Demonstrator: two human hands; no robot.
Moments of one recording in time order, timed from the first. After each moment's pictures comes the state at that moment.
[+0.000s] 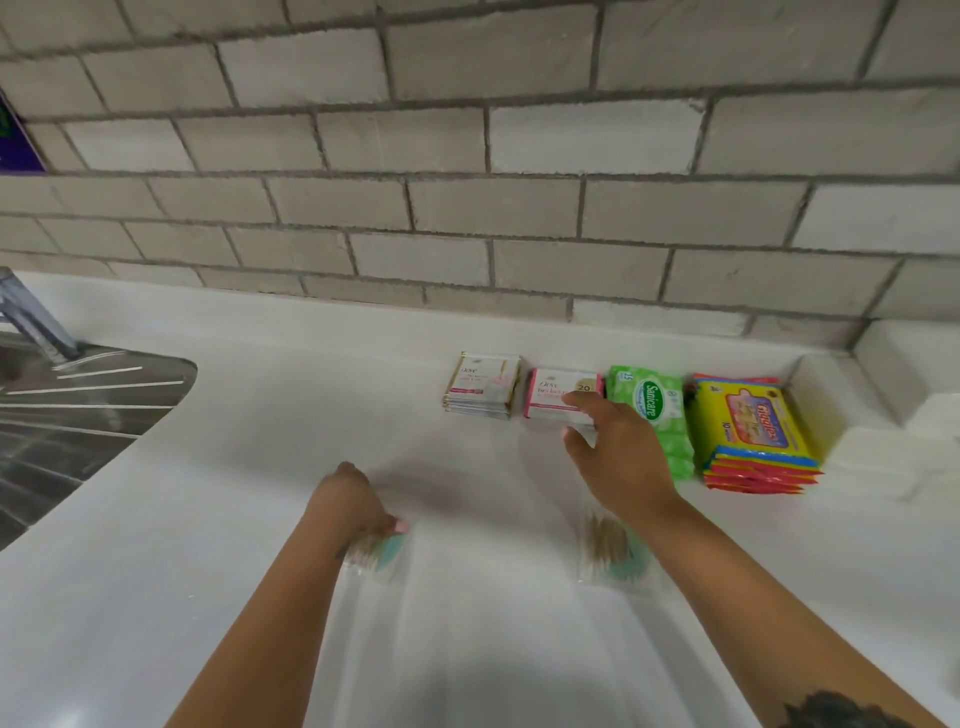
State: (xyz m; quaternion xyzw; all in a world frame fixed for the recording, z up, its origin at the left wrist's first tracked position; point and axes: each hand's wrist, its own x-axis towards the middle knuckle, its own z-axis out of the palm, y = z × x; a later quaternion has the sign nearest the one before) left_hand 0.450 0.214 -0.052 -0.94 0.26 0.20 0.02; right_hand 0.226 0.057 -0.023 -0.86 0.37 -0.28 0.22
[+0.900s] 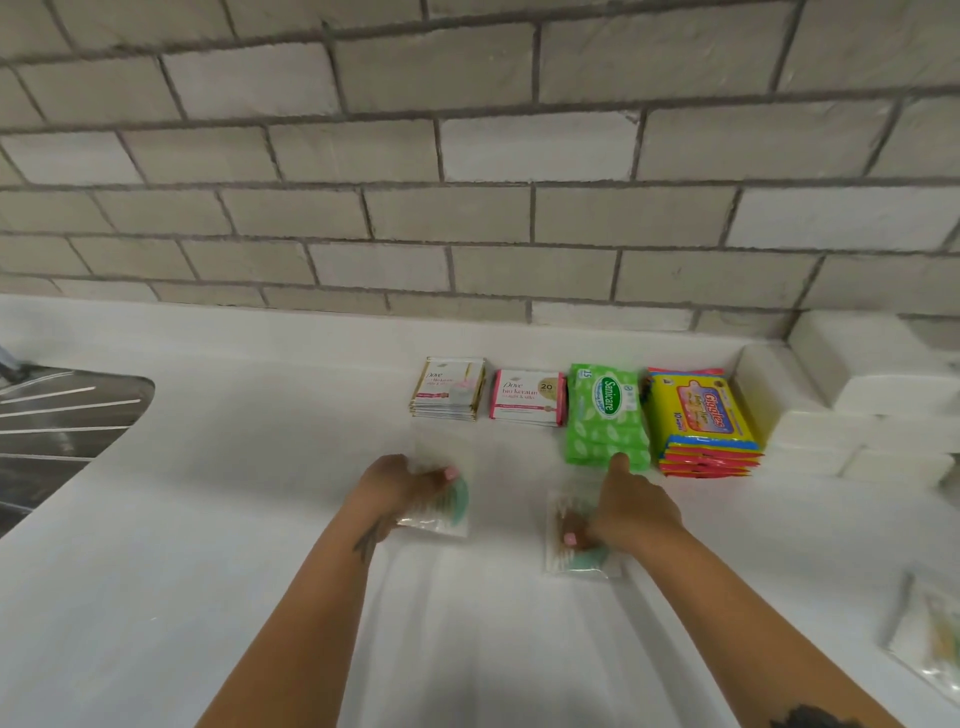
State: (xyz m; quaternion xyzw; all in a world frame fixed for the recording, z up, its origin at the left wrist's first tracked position) left_hand 0.391 0.173 -0.041 -0.83 0.27 0.35 -0.35; right_hand 0.181 0.056 -0.052 -0.77 0.59 0.05 0.23
